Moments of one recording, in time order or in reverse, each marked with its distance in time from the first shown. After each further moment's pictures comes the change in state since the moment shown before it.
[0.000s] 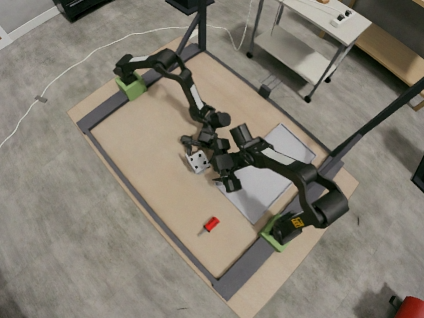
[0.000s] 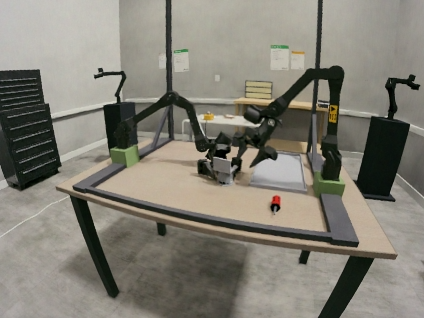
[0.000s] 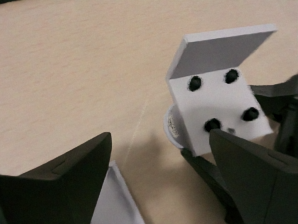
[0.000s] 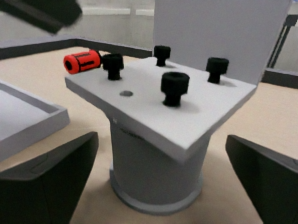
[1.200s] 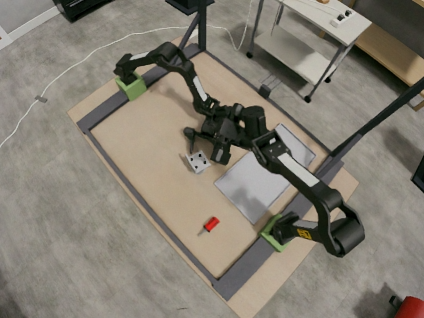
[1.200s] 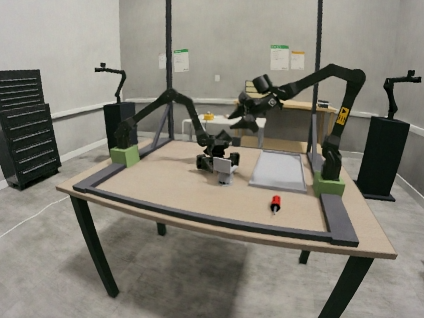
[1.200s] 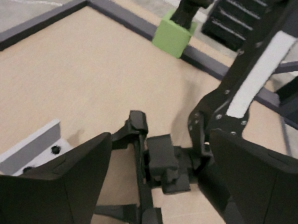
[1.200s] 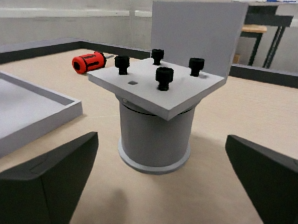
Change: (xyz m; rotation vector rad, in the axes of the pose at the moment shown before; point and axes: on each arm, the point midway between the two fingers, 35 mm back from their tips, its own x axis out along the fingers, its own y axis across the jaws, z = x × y) left arm -0.097 -0.103 0.056 0.295 -0.075 -0.620; right arm -0.035 0.000 0.003 0.008 -0.004 -0.004
